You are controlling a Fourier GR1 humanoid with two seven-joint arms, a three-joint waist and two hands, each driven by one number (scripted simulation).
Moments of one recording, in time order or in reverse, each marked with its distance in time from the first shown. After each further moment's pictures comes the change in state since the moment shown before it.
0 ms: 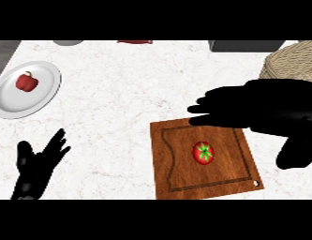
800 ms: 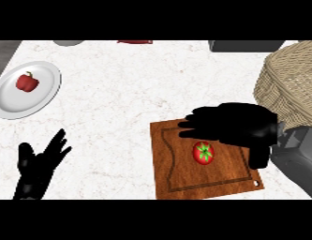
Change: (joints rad) left arm 0.015 -0.040 0.033 -0.011 -0.049 -0.015 0.003; right arm 0.135 0.124 0.146 0.152 0.370 -0.188 -0.191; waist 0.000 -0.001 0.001
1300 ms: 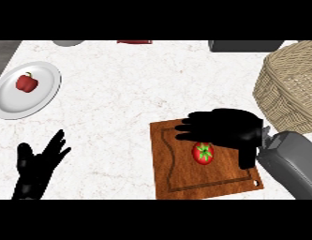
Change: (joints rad) left arm 0.006 -0.015 0.028 0.000 -0.025 -0.027 0.008; right arm 0.055 0.083 0.009 0.109 0.140 -0.097 -0.091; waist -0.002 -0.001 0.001
